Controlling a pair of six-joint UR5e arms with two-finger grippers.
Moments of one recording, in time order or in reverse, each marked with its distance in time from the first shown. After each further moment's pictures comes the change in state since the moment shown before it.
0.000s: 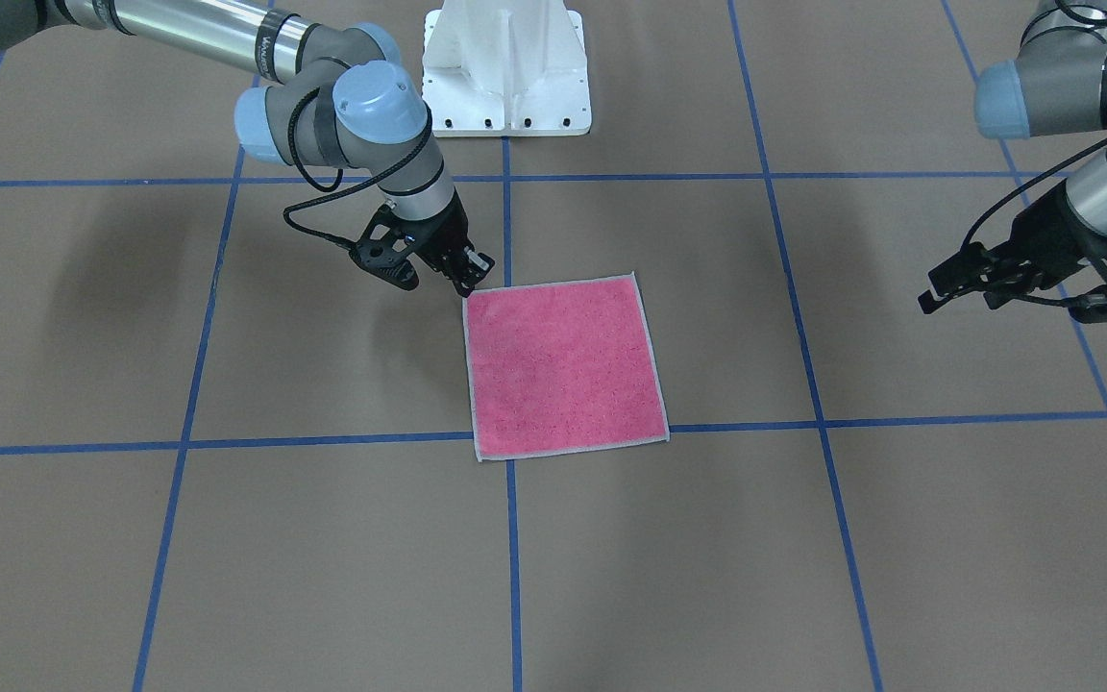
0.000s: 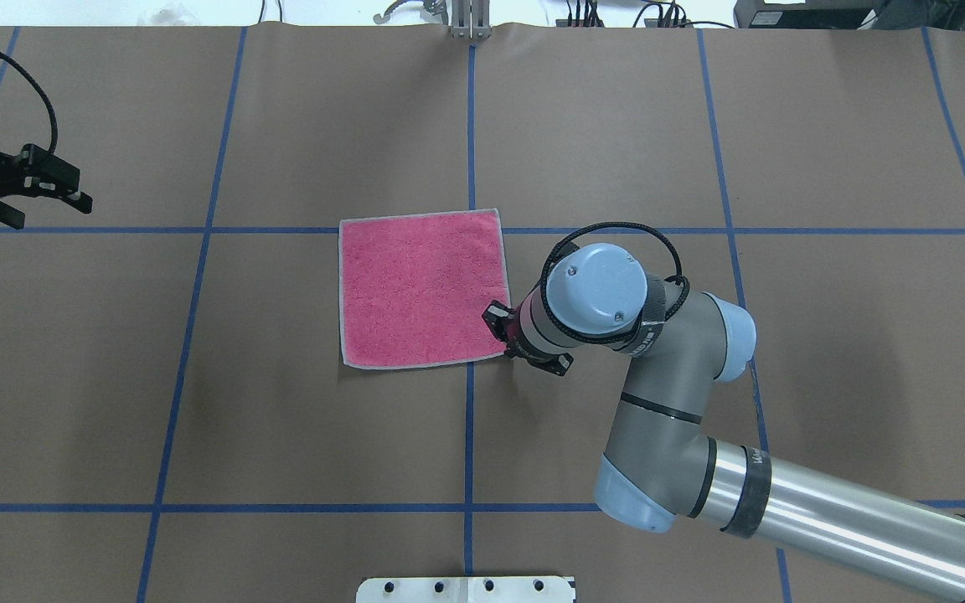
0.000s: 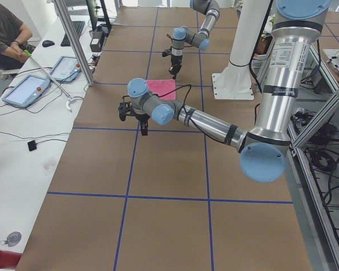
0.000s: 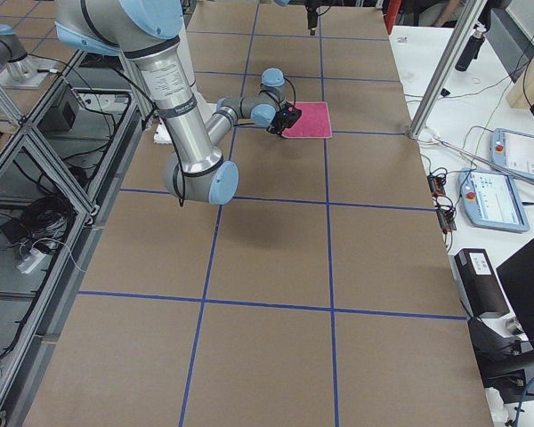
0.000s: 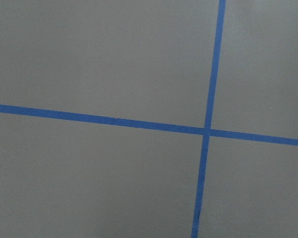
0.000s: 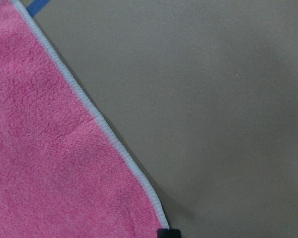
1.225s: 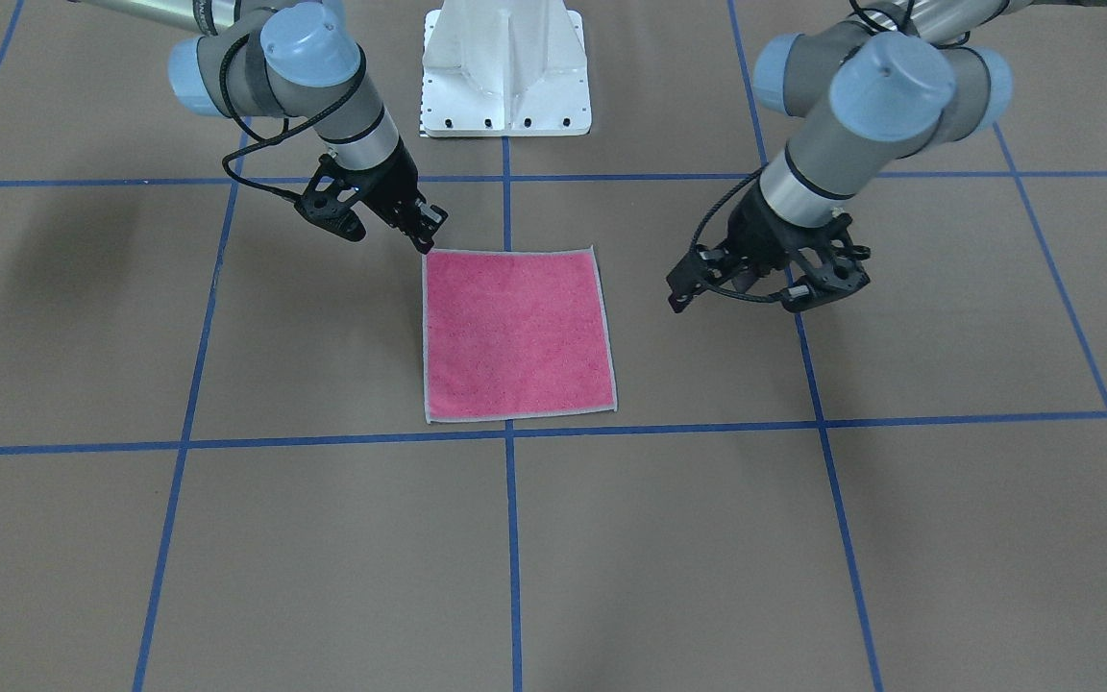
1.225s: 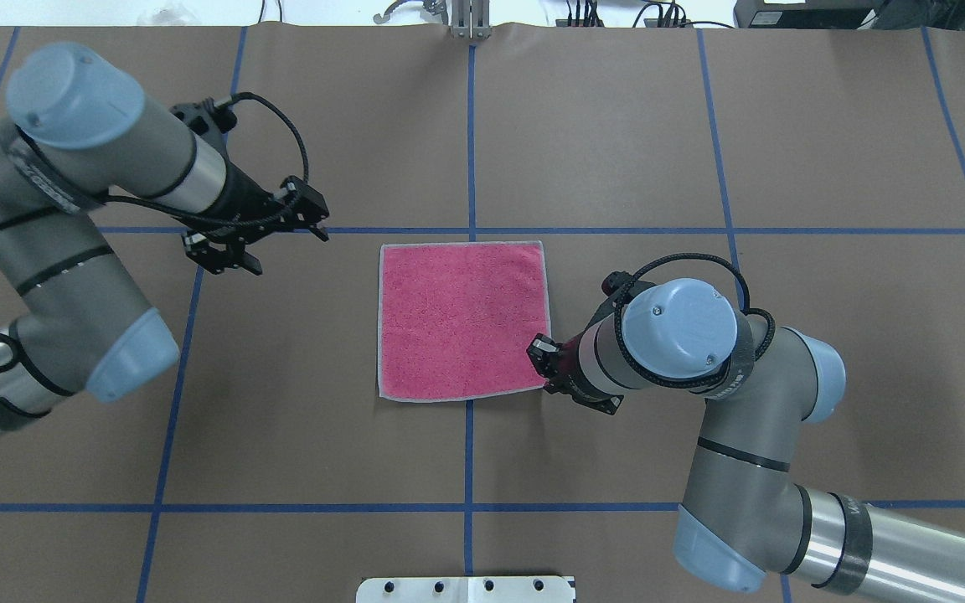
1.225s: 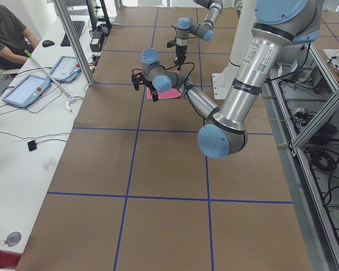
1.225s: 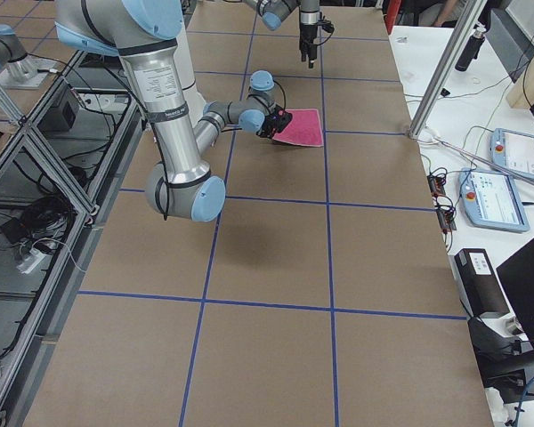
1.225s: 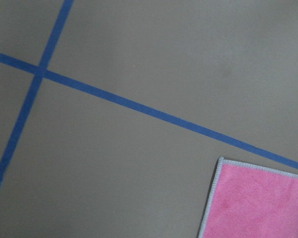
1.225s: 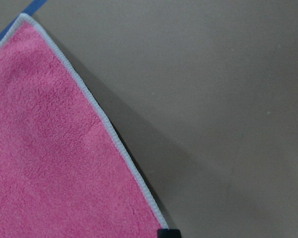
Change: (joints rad) left arm 0.377 -0.296 -0.019 0.006 0.268 -0.660; right arm -0.042 -0.169 0.224 -0.032 0.008 0.024
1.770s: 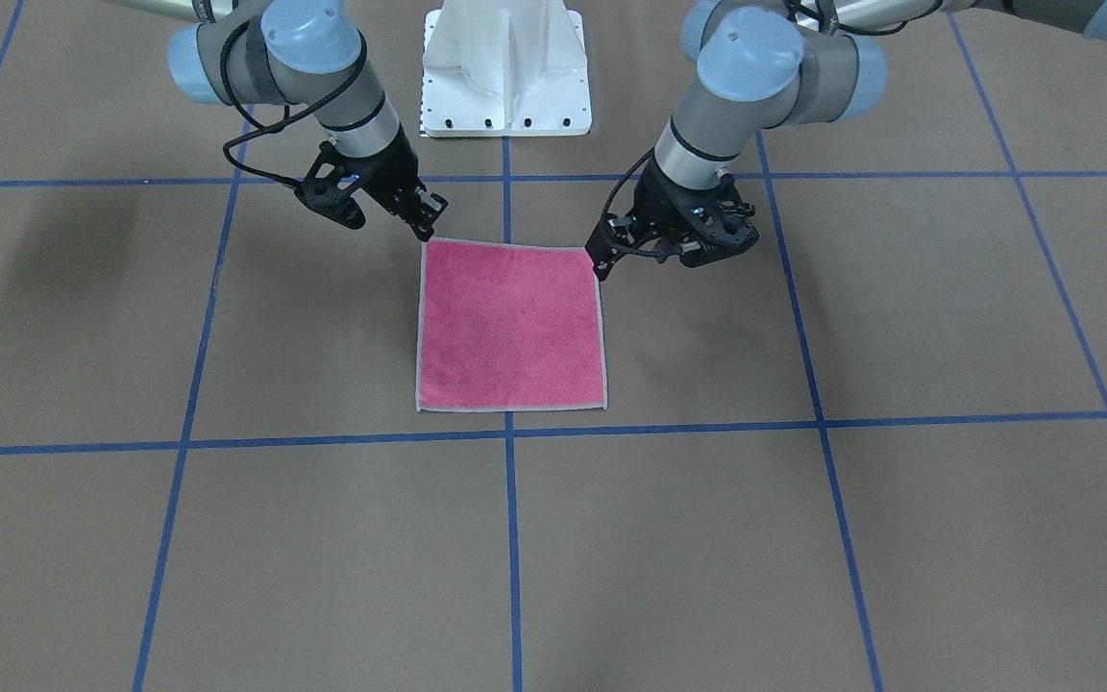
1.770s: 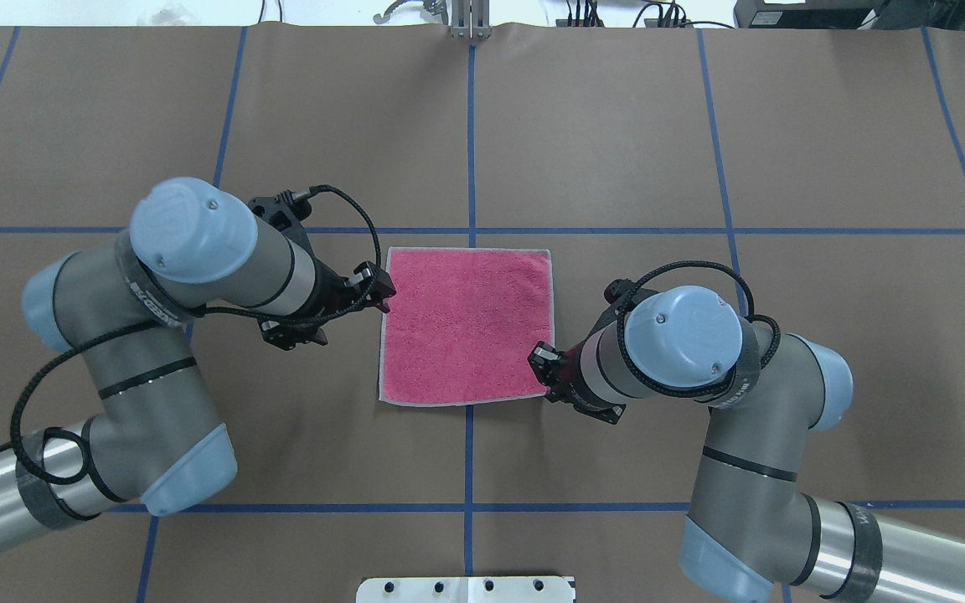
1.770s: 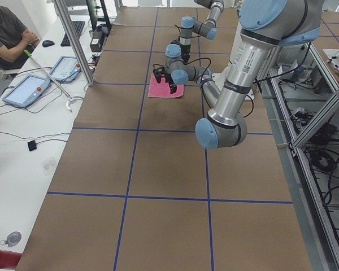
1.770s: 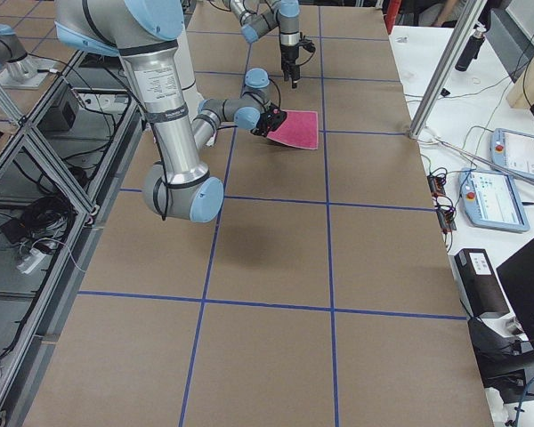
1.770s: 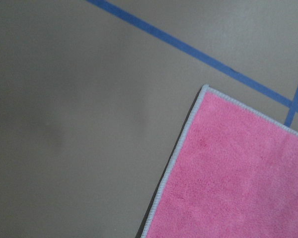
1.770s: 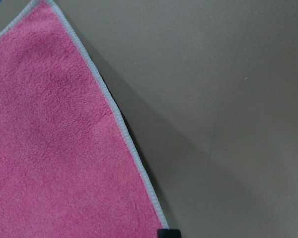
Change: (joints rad) left arm 0.207 -0.012 -0.023 0.000 0.208 -0.135; right arm -0.008 -0.010 0.026 -0.016 0.002 0.012
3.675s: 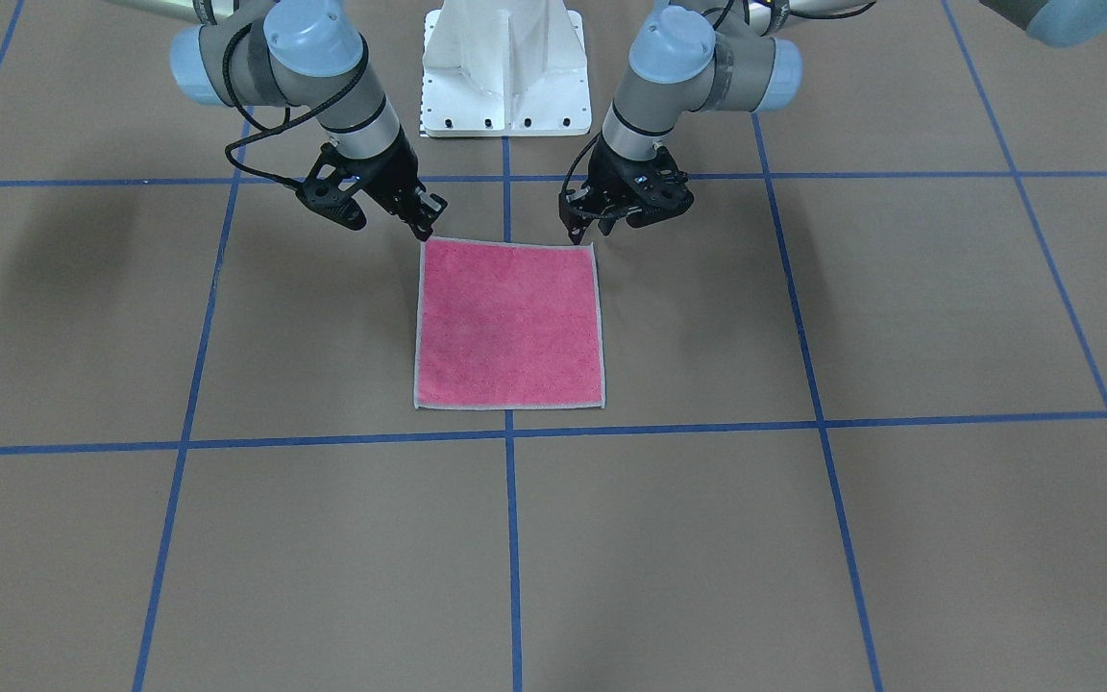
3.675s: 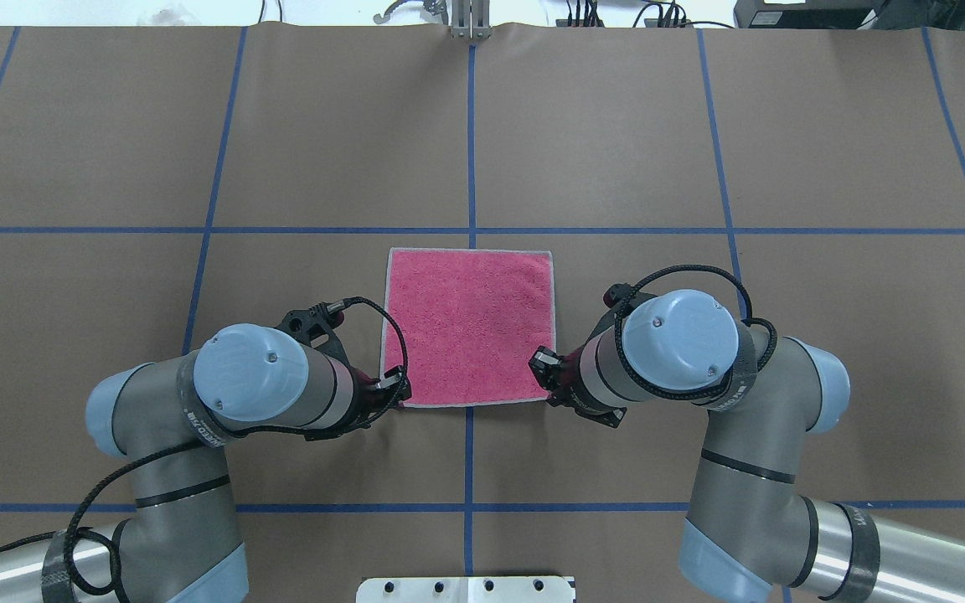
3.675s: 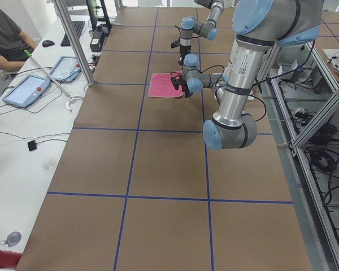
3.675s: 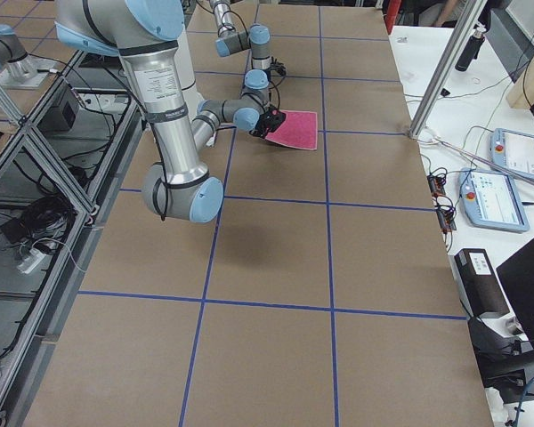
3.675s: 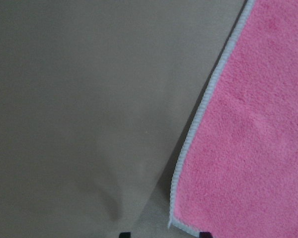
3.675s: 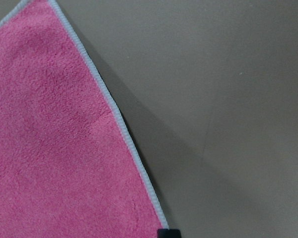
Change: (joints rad) left arm 0.184 0.044 0.028 -0.091 0.125 -0.140; right arm -0.005 -0.001 -0.010 -0.003 0.003 -0.004
